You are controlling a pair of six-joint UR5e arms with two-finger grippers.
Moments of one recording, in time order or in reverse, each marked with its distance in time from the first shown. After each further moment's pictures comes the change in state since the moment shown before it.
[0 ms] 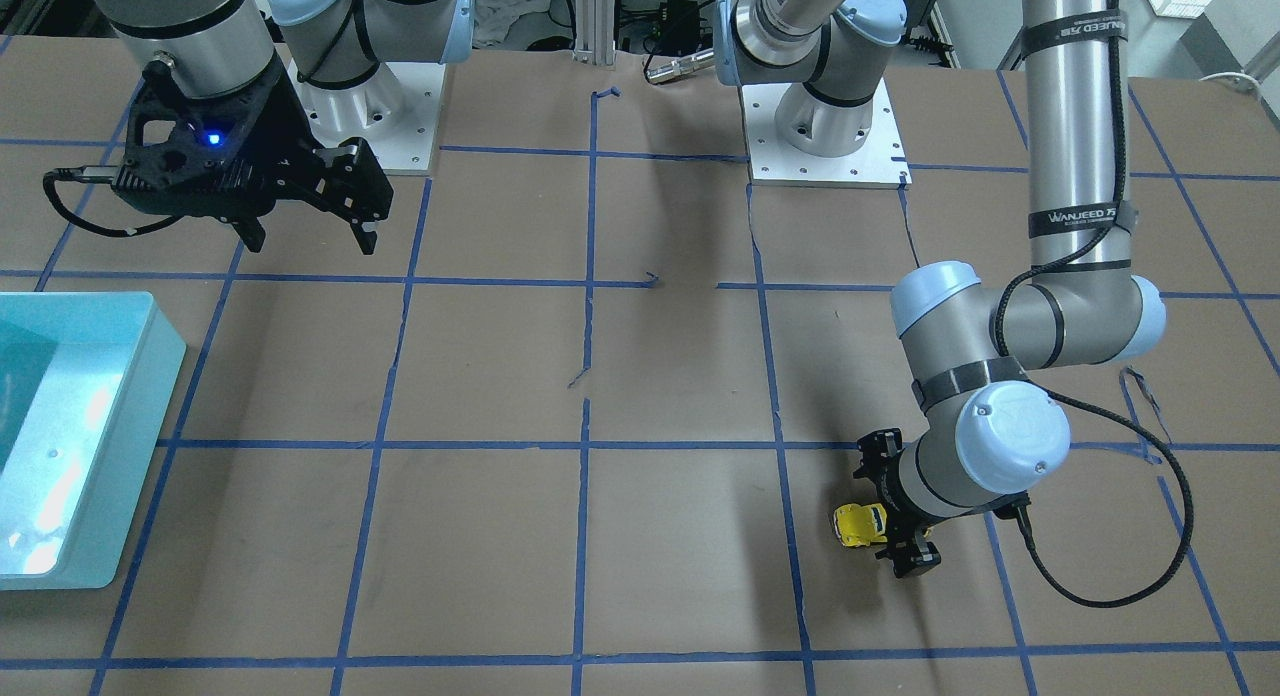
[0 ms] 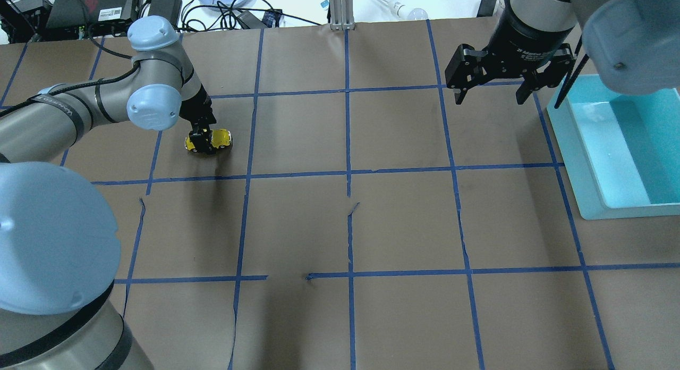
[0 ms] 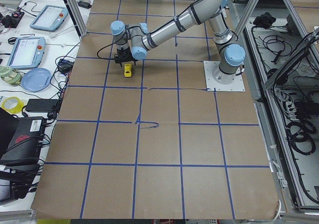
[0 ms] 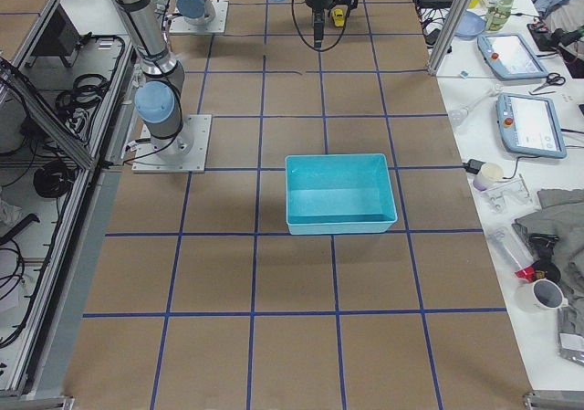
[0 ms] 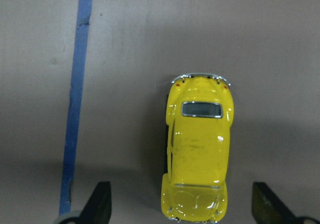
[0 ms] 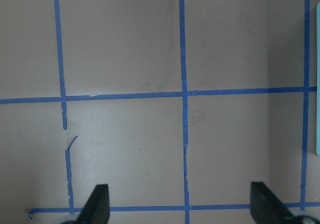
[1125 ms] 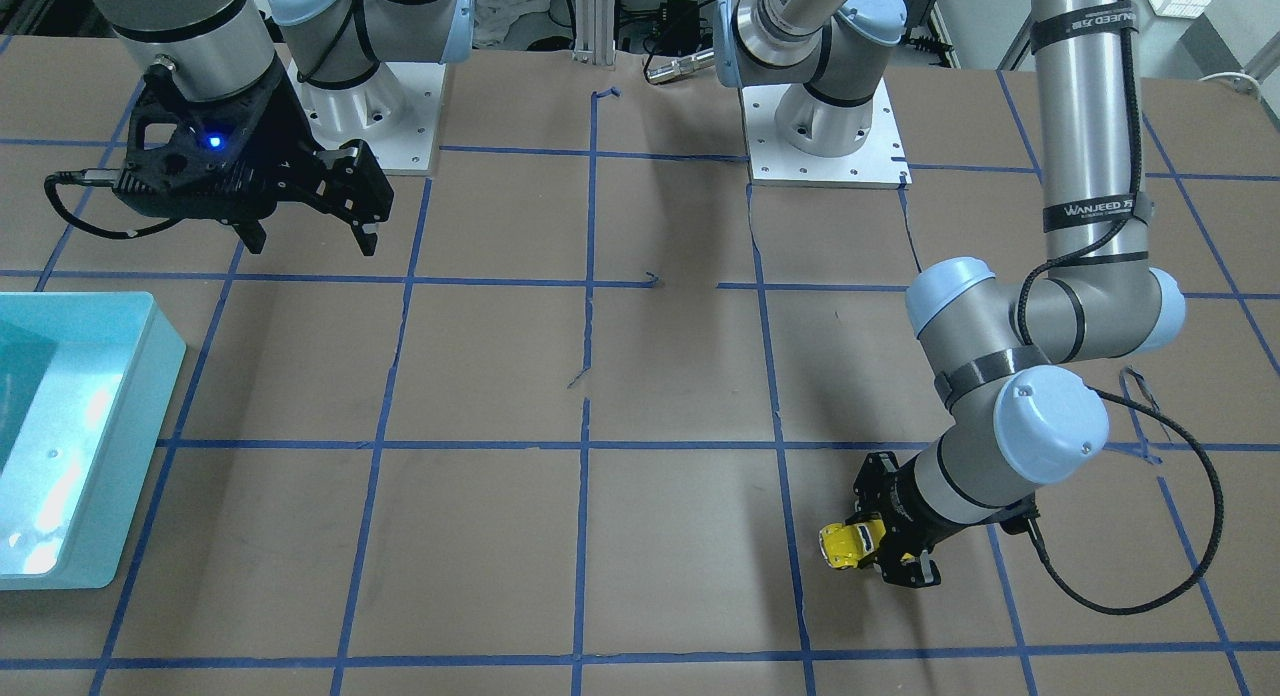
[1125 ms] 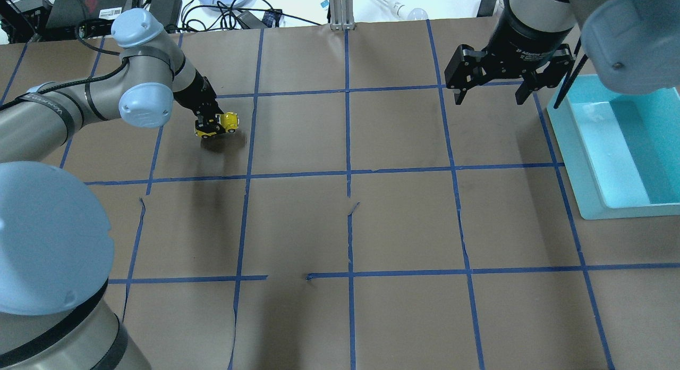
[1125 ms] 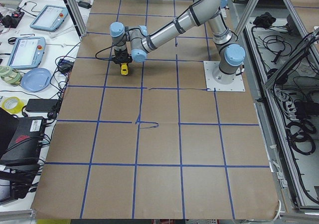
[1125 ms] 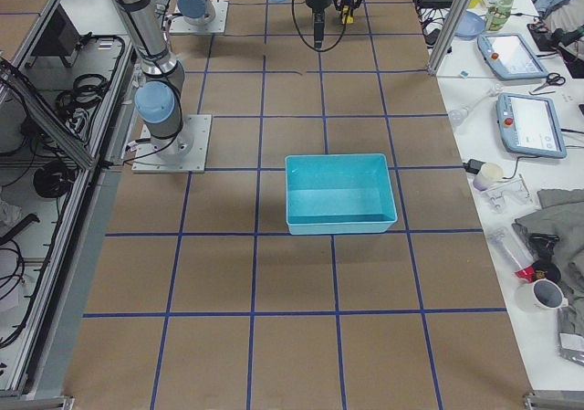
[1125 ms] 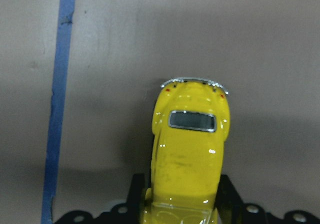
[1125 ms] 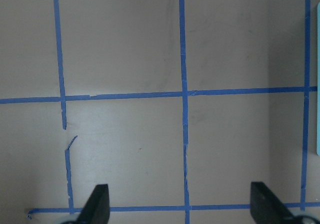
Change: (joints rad) left arm 0.021 0.016 0.010 0.081 -0.191 0.038; right arm -0.001 0.003 0.000 0.000 0.000 0.000
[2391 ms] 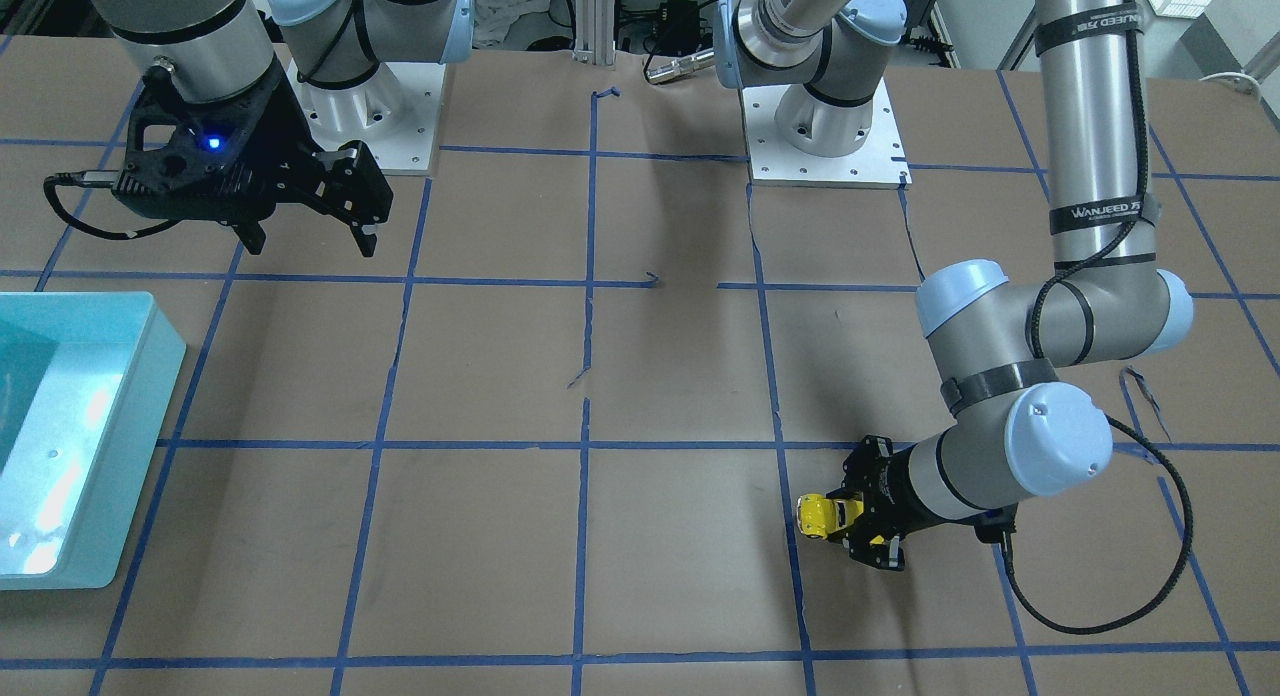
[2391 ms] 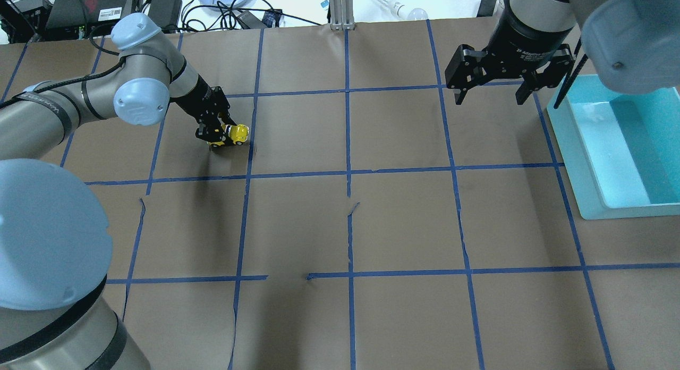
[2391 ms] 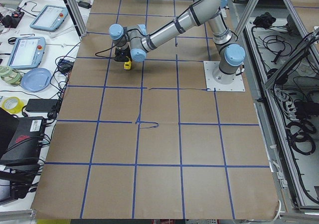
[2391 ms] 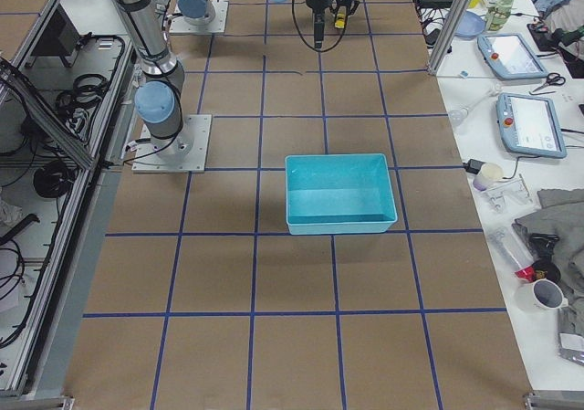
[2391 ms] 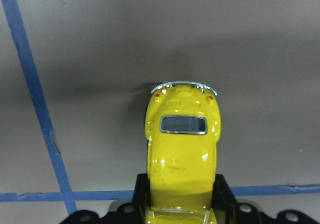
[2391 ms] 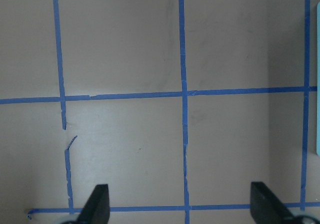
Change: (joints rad) left arm 0.021 -0.008 0.007 -0.138 -0.053 0.217; right arm 0.000 0.001 0.000 0.000 0.000 0.000
